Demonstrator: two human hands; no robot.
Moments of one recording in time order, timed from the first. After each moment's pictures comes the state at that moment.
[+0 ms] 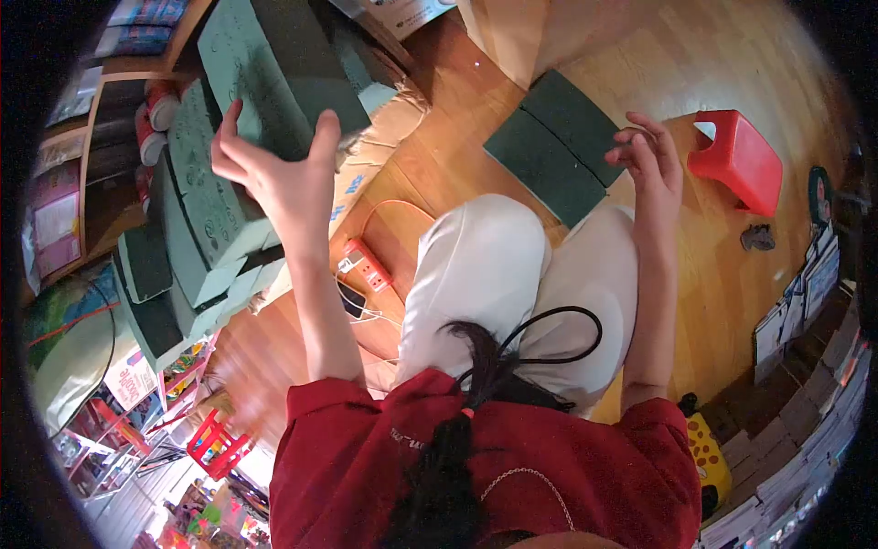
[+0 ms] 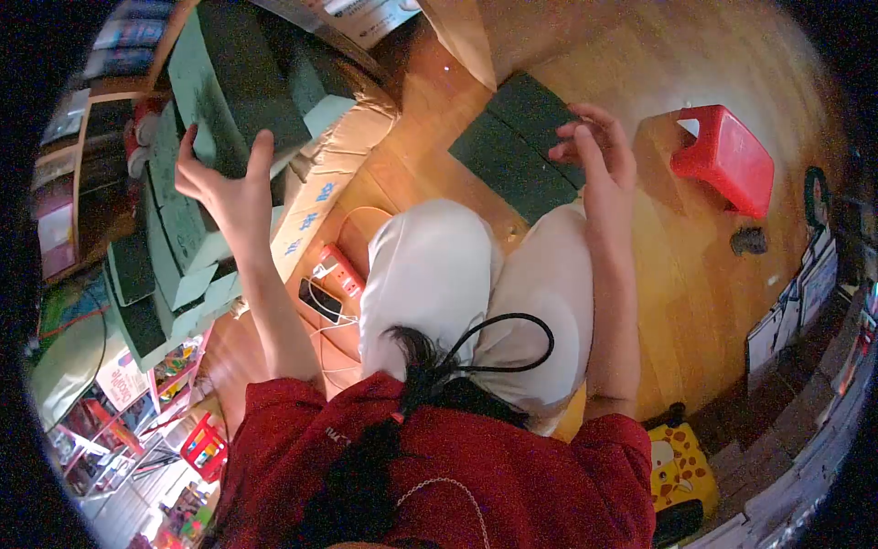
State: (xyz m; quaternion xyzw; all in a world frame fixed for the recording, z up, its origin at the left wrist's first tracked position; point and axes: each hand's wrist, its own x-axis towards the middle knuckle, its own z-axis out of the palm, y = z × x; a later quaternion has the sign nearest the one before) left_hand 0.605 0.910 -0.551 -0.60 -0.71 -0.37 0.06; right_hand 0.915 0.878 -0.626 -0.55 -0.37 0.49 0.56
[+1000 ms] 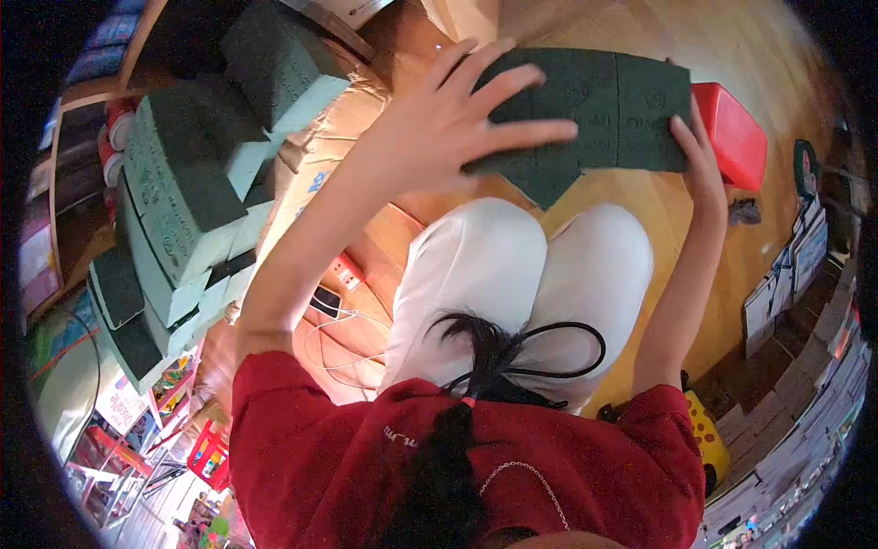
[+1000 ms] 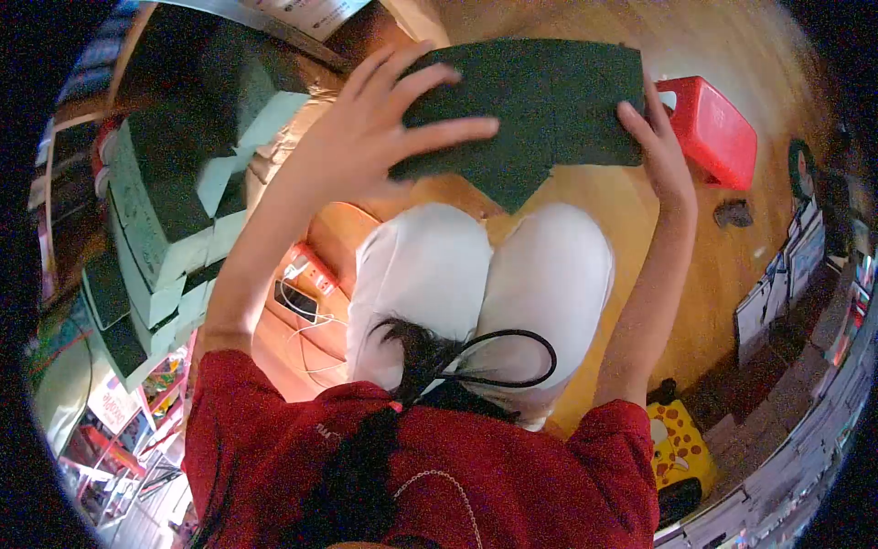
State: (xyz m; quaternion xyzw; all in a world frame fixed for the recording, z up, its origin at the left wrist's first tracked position) left_hand 0.707 0.947 -0.595 -0.97 -0.20 -0.12 -0.02; right_hand 1.014 0.901 -0.634 -0.60 -0.41 0.51 0.46
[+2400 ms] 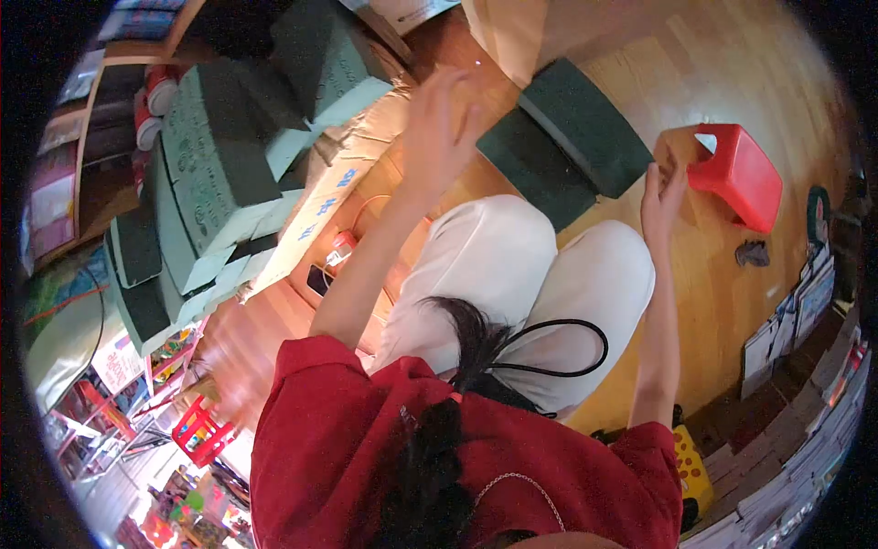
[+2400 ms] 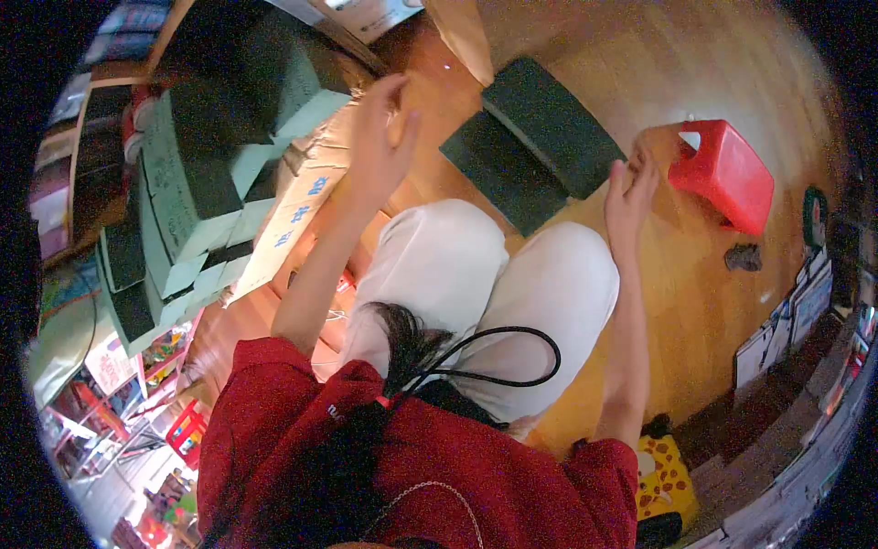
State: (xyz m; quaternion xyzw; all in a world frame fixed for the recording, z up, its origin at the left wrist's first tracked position) left_hand 0.679 0.944 -0.690 -0.76 -0.50 -0.39 -0.12; right_hand 1.002 0.871 -0.756 -0.71 -0.52 0.17 0.44
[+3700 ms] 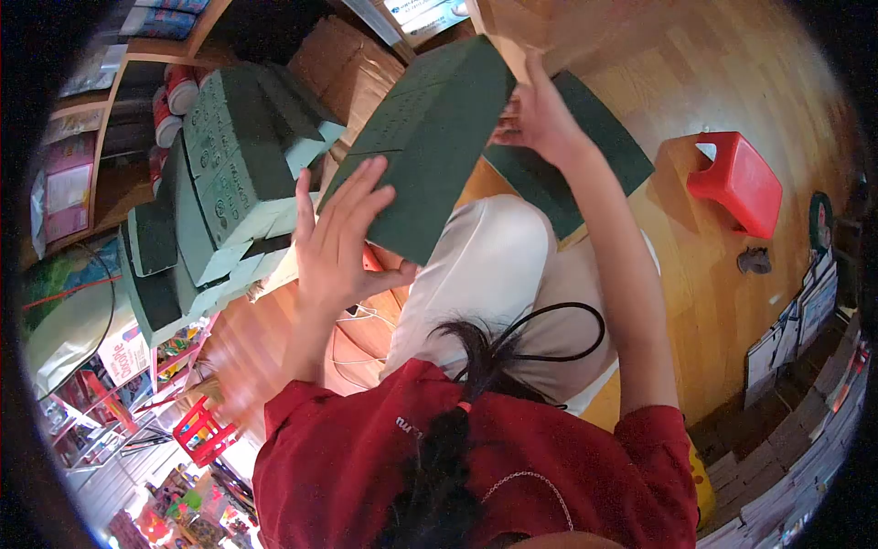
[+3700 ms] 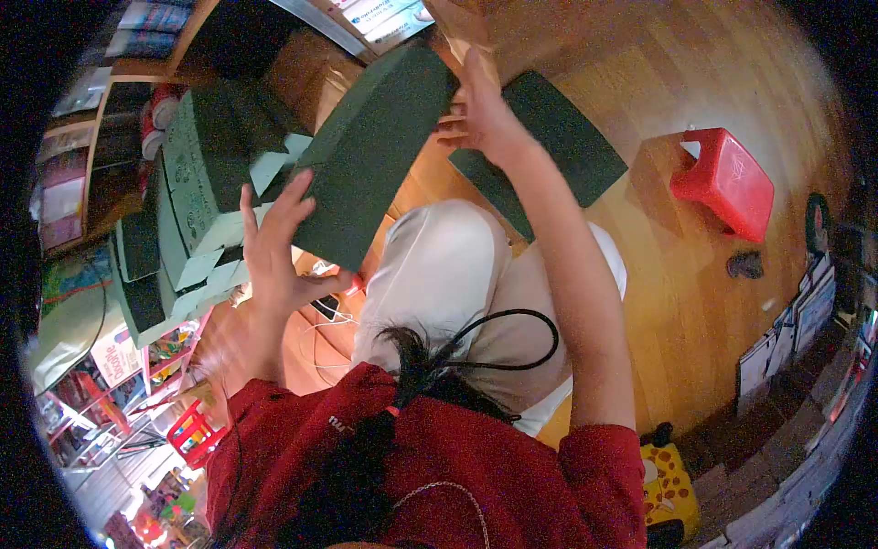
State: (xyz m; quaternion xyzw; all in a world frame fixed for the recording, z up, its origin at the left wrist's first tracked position) left_hand 0.606 0.841 -0.546 -0.86 -0.47 -0.19 -0.03; right_hand 0.838 0.981 -0.663 -0.46 -0.24 0.80 0.30
